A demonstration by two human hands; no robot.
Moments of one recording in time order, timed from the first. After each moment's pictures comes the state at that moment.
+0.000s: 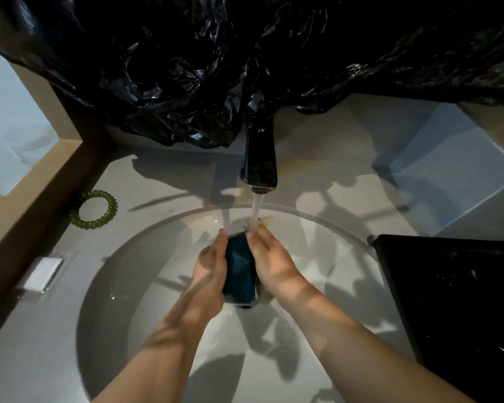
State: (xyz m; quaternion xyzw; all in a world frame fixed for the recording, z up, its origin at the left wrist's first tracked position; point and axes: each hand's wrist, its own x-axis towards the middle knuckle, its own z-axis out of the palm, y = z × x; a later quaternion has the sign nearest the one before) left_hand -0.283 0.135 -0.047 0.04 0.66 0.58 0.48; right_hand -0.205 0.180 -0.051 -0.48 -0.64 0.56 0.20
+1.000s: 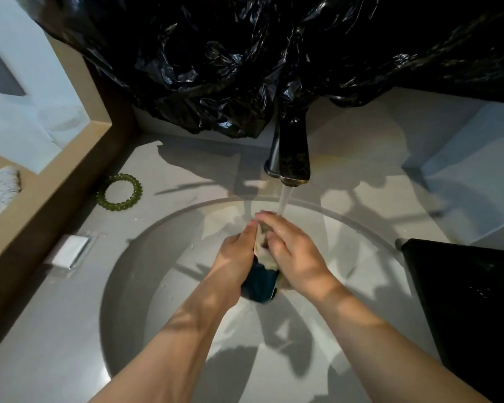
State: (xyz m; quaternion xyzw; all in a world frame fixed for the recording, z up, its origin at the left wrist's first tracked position) left_hand -0.292 0.137 -0.052 0.13 0.69 0.50 0.51; right_hand -0.197 0.190 -0.057 -0.39 -0.80 0.41 0.20
